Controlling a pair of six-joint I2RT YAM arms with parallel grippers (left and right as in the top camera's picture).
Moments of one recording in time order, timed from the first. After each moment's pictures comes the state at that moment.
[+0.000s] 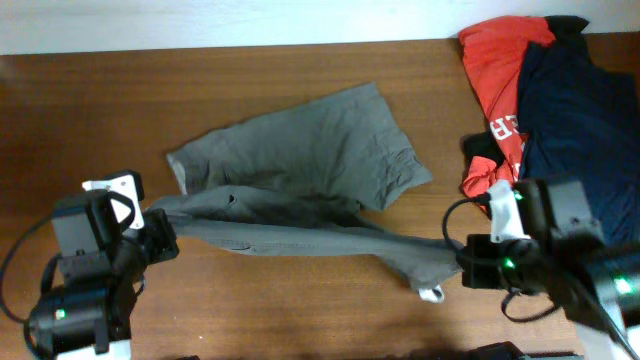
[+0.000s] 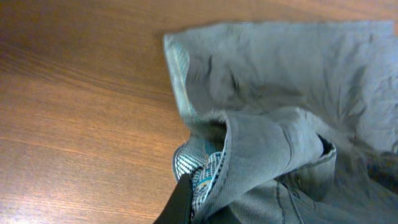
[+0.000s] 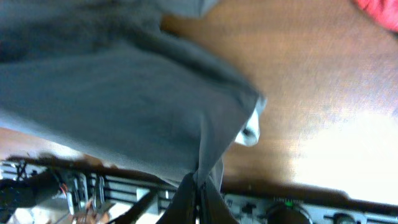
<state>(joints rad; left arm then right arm) 0.18 0.89 1.03 -0.99 0.09 -0.11 0.17 0.99 1.34 -1.54 -0.22 0.29</state>
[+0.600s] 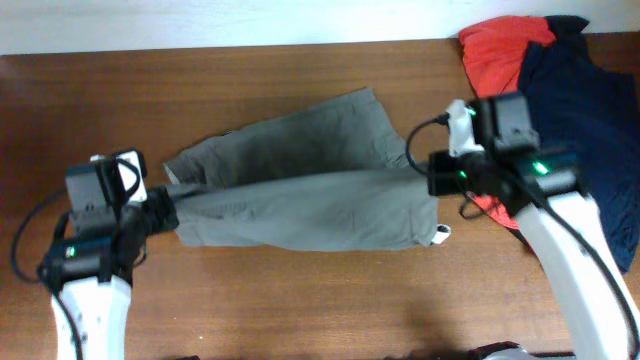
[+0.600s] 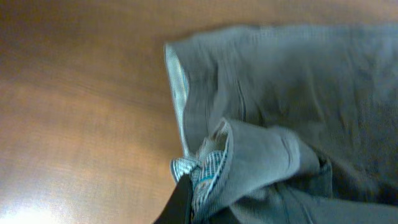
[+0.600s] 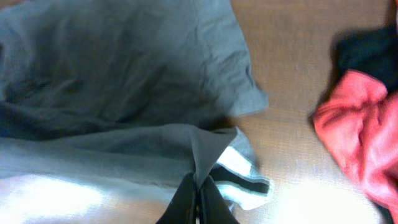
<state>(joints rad) 0.18 1.13 1.03 -0.84 0.05 -0.11 0.17 1.39 1.37 -1.05 -0.13 0.14</state>
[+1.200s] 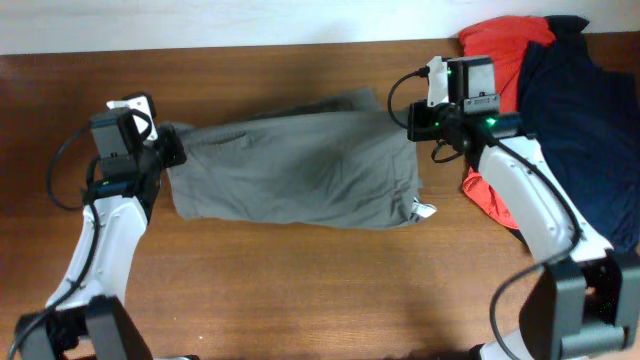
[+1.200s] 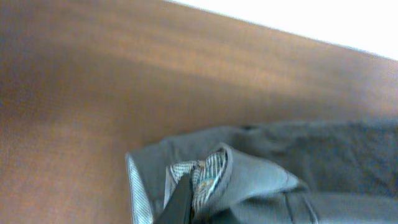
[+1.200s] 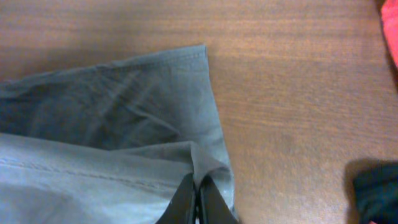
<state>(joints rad) 0.16 1.57 1.03 -0.13 0.11 -0.12 0.12 1.71 1.36 -0.51 -0.16 0.10</state>
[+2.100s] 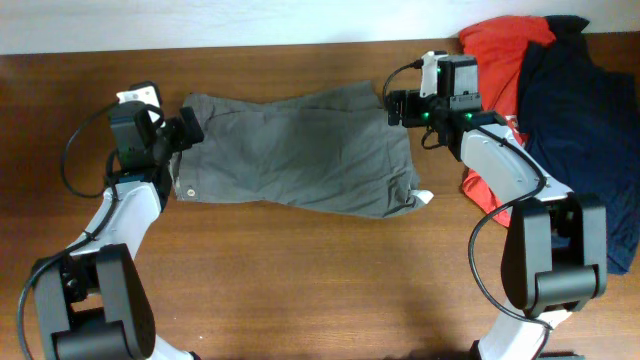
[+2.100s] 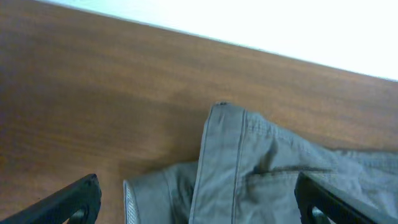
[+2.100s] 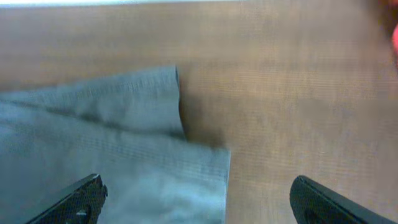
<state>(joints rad) 0.13 1.75 1.03 0.15 0.03 -0.13 0.10 1.93 1.37 -0.23 -0.15 0.09</state>
